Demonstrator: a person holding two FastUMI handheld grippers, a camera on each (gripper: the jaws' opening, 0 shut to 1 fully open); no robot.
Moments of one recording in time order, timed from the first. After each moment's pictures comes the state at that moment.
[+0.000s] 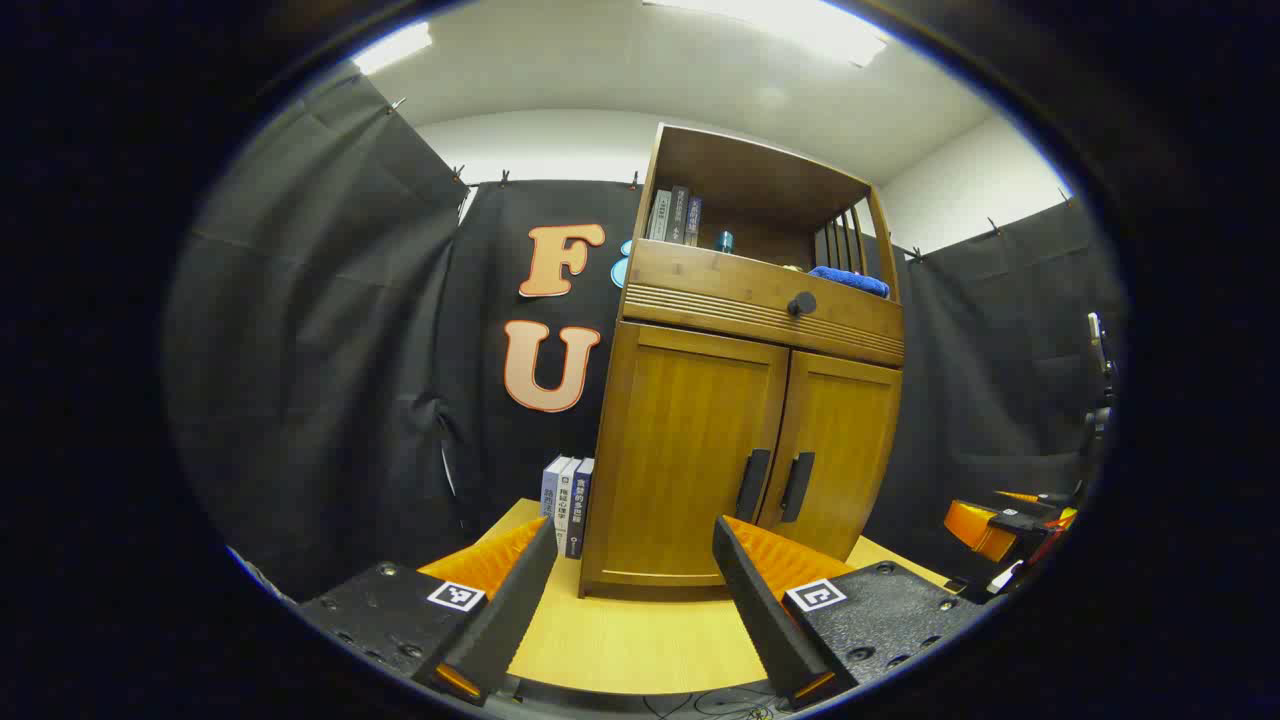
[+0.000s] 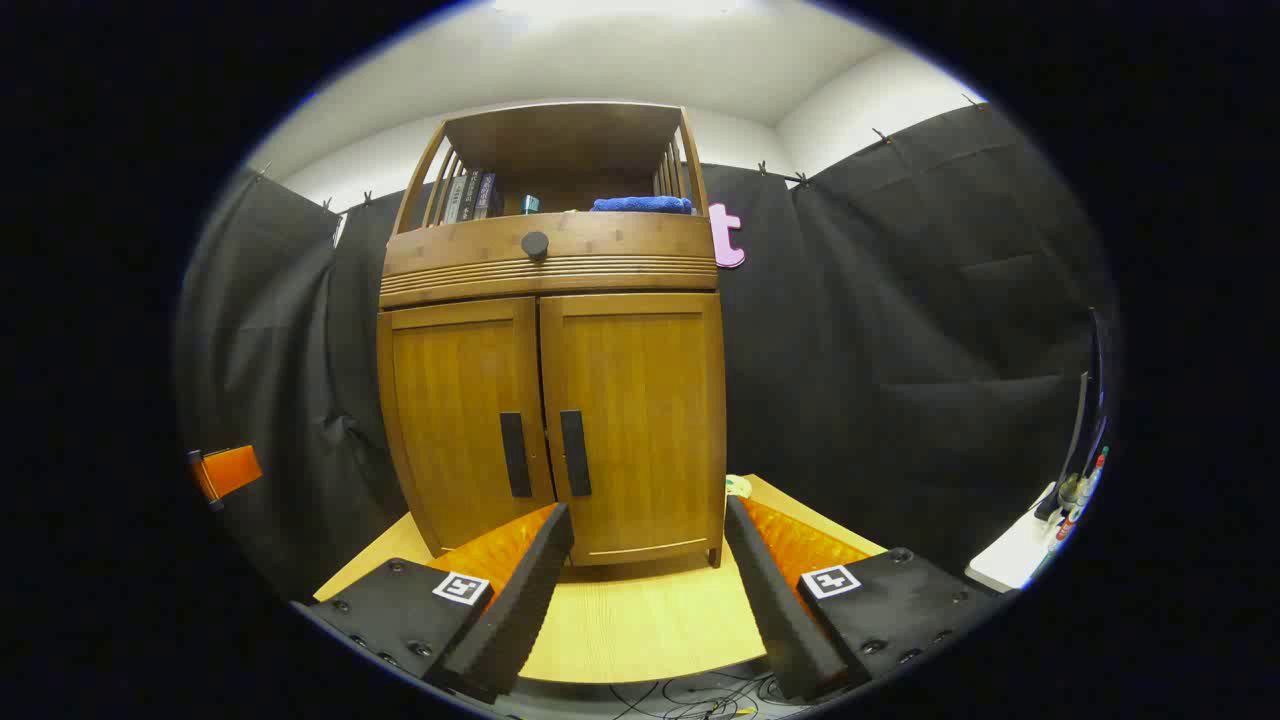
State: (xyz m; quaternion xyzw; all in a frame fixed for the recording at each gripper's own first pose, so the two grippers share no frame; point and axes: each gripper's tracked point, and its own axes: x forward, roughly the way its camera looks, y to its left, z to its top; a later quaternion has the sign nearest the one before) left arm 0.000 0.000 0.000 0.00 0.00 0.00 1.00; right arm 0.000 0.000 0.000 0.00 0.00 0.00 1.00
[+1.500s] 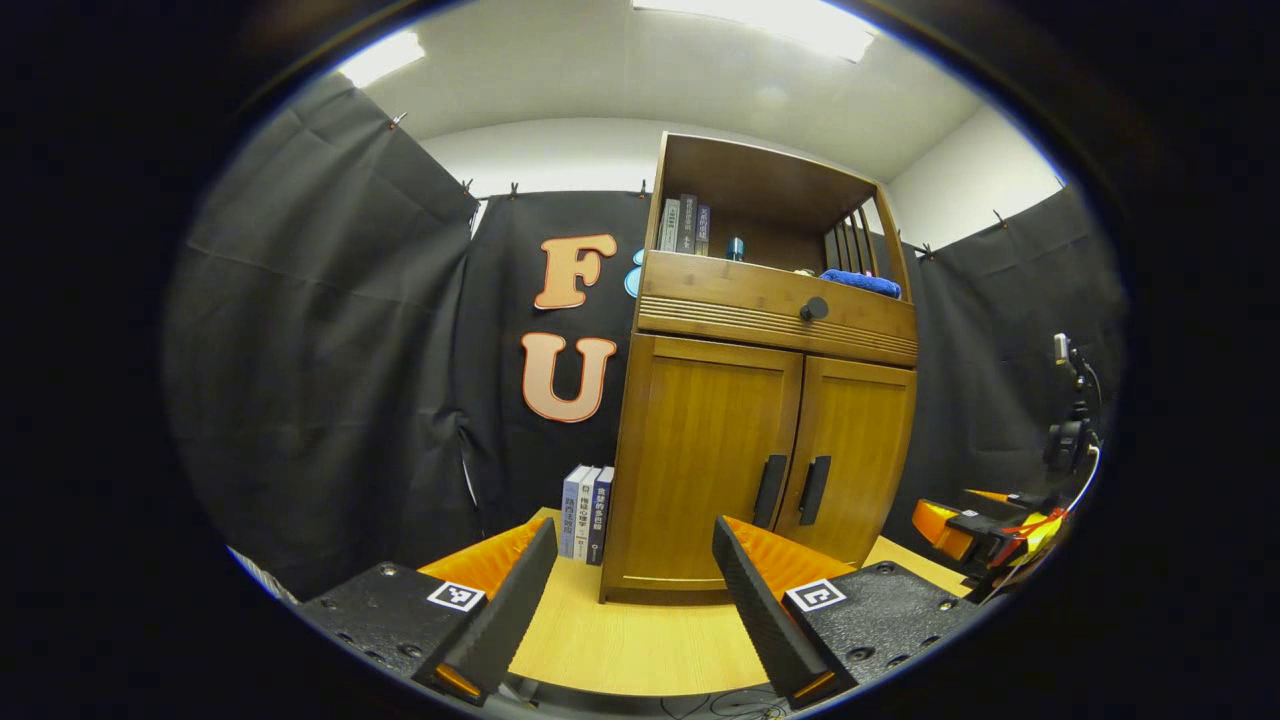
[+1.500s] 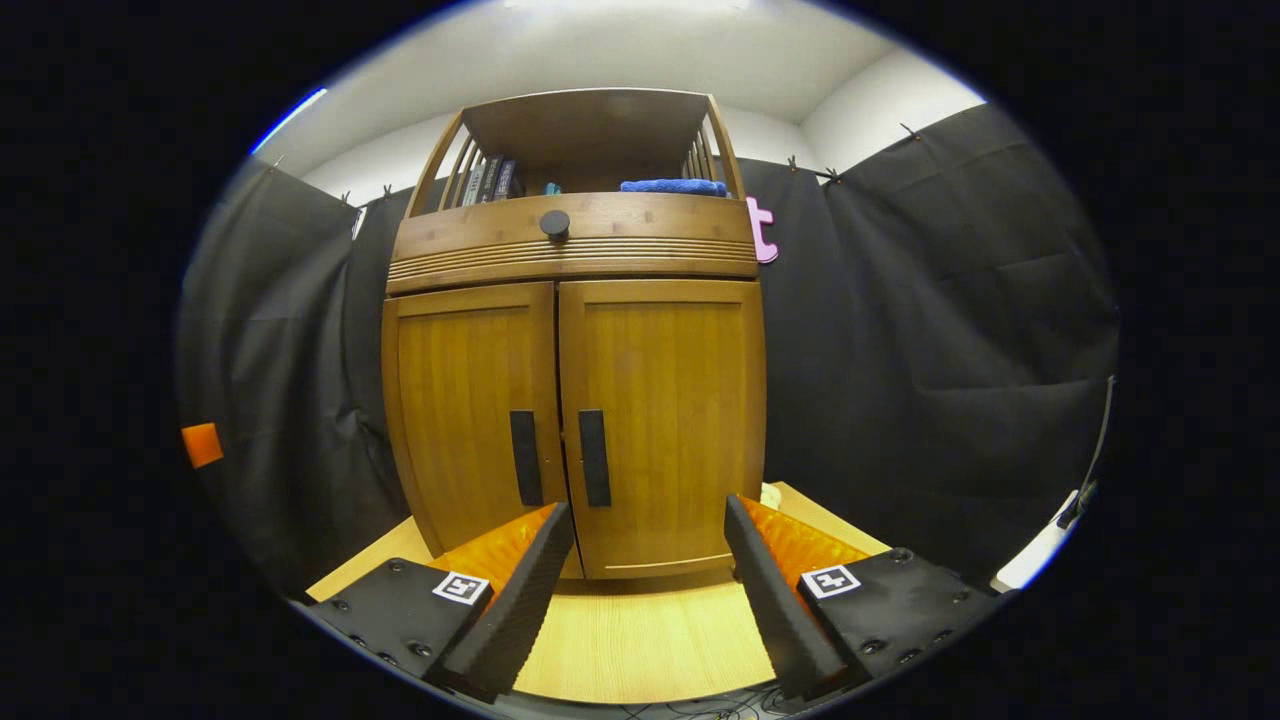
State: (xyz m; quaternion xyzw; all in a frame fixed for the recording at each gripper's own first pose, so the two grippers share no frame) left arm -0.011 0.014 0.011 0.02 -0.01 0.04 1.00; right arm 0.082 0.029 -0.012 -0.01 0.00 0.04 1.00
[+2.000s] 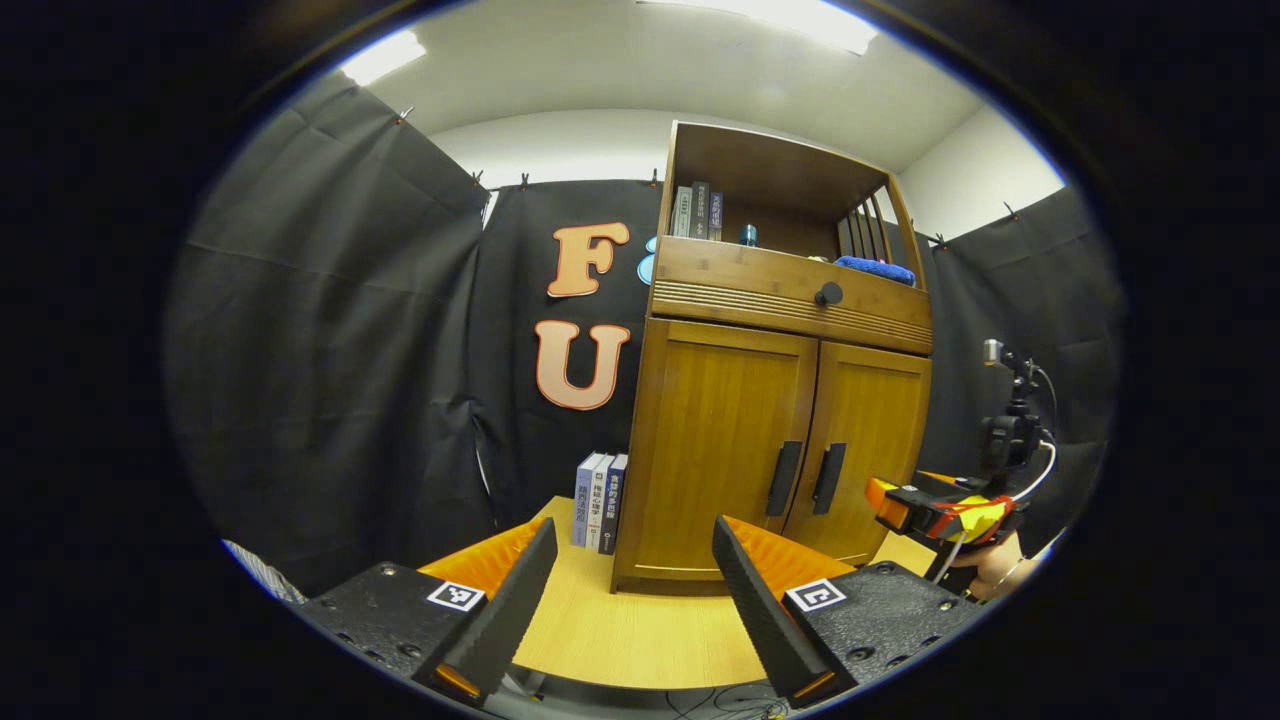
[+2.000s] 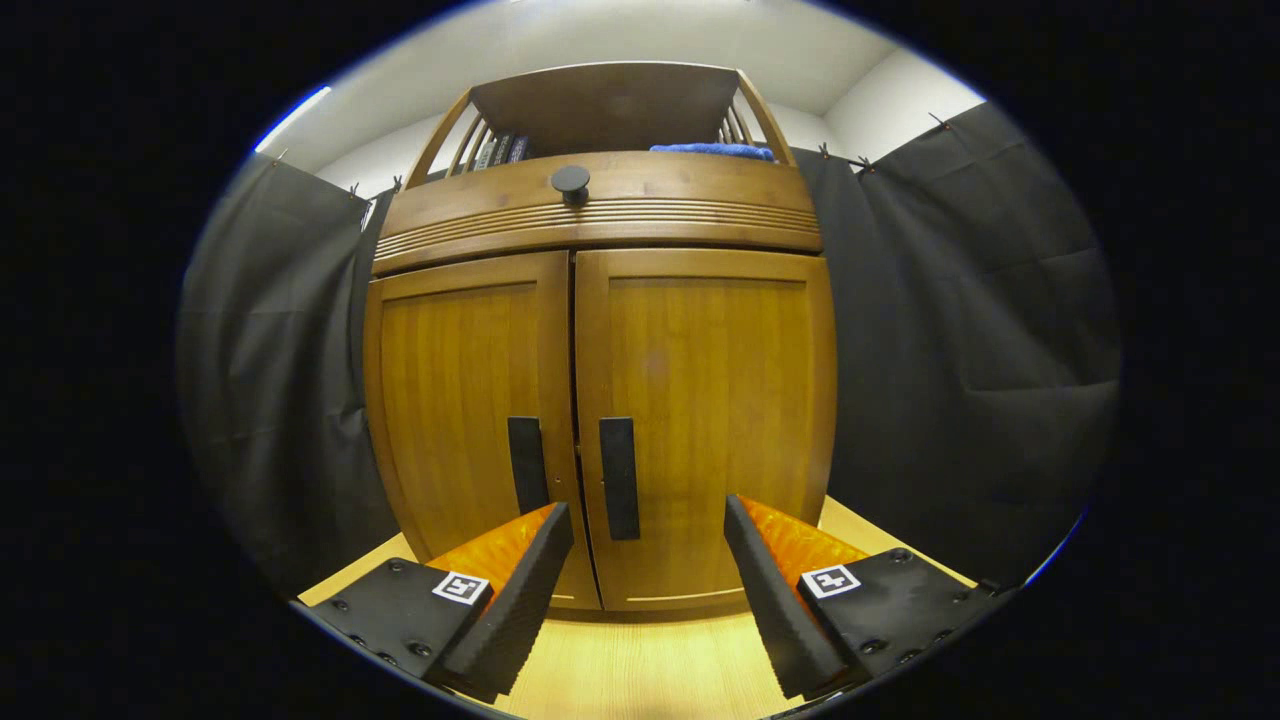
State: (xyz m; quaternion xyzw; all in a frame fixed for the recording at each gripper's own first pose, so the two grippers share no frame) left arm -0.011 0.023 0.000 0.03 0.01 0.06 1.00; right arm 0.187 0.066 -0.022 -0.01 0.01 0.08 1.00
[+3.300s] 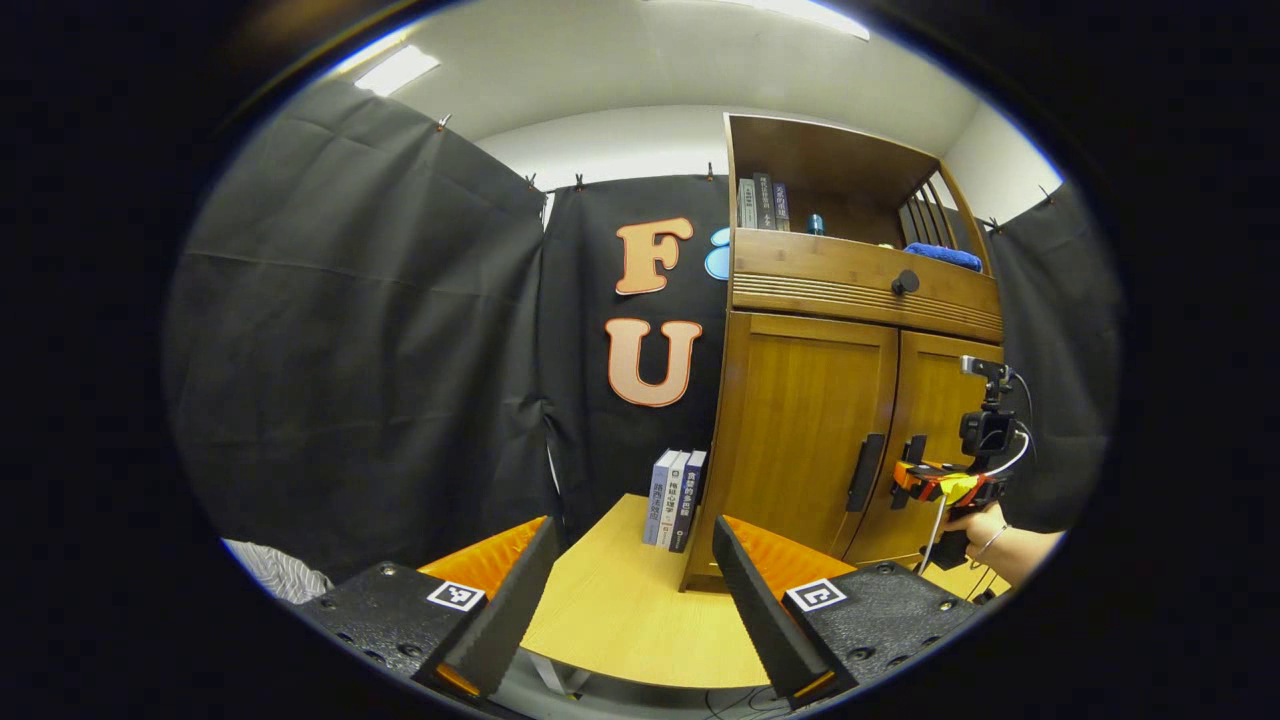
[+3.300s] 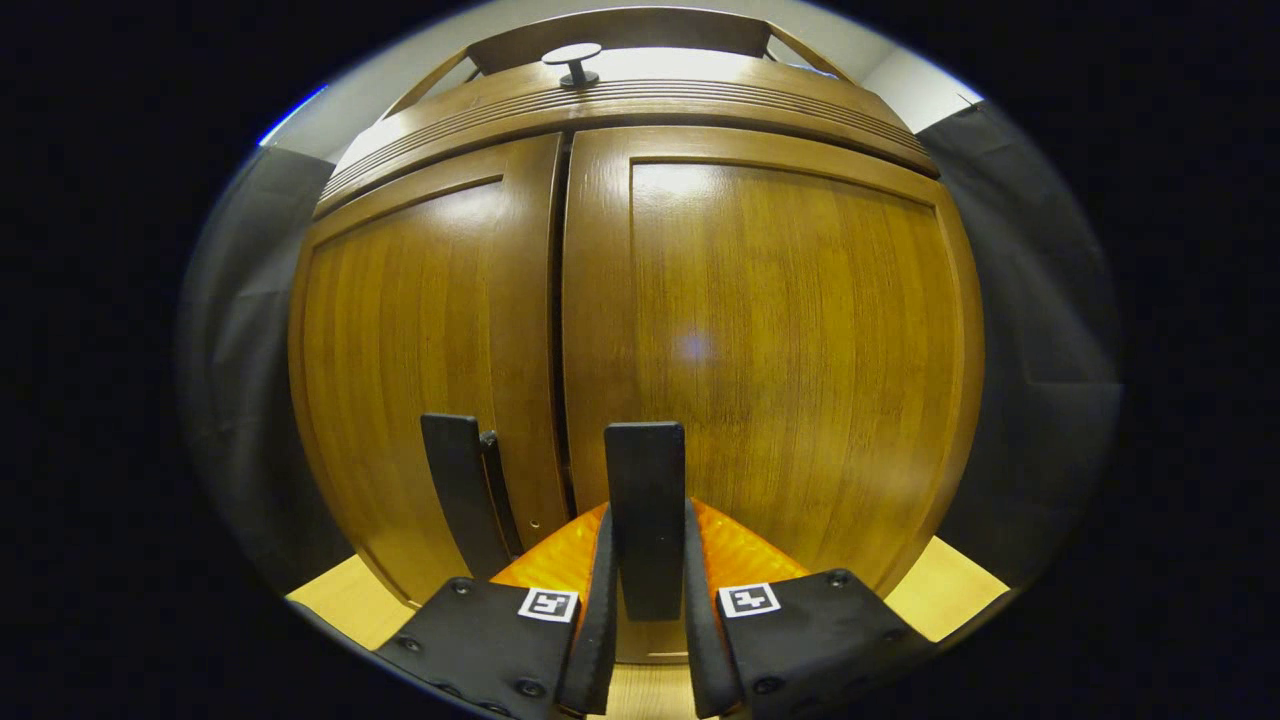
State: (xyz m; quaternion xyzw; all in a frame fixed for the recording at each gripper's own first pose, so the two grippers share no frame) left arm -0.015 0.072 -0.002 0.03 0.02 0.16 0.99; right arm 0.314 0.104 -0.047 -0.02 0.03 0.10 0.99
